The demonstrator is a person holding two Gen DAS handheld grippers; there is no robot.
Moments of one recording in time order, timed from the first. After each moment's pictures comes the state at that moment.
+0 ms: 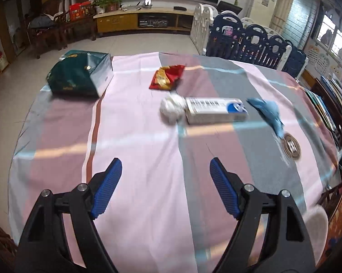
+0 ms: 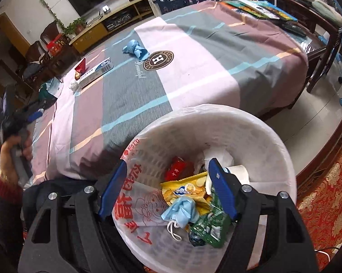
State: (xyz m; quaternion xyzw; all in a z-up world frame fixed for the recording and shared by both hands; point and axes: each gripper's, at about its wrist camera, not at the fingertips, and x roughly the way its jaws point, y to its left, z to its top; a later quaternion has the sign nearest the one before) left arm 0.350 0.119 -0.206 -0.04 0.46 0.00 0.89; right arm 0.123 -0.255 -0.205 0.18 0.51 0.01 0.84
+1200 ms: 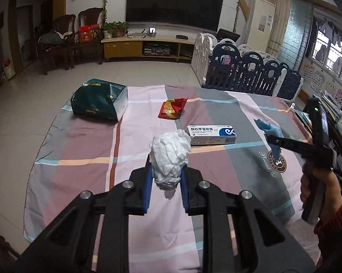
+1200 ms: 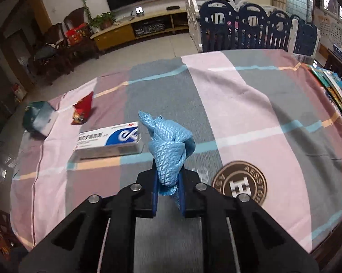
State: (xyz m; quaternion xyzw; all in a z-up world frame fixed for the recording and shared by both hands) left arm 0.258 0.134 -0.140 -0.06 0.37 0.01 0.93; right arm 0.369 -0.160 -0.199 0.07 0.45 0.08 0.89
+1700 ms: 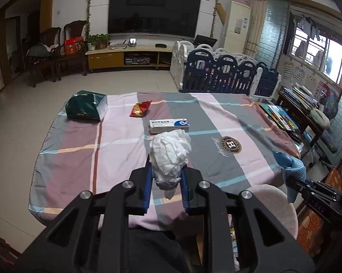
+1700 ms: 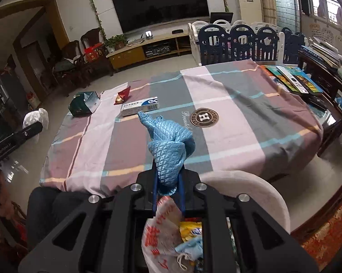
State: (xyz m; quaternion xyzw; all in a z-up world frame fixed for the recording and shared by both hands) left arm 0.131 0.054 -0.075 -0.03 0.34 -0.05 0.94; right arm 0.099 -0.211 -0.115 0.08 0.39 0.08 0.91
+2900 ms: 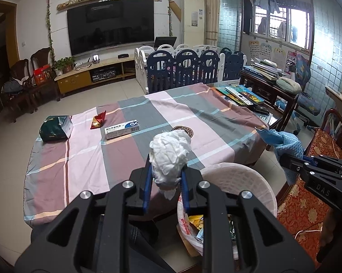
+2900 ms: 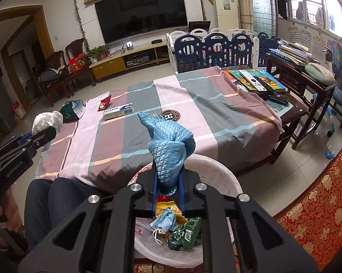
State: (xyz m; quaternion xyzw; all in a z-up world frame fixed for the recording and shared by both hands) left arm 0.068 -0.050 -0.053 0.06 0.32 -0.14 0.94; right arm 0.024 -0.264 -0.087 0.09 0.36 0.03 0.93
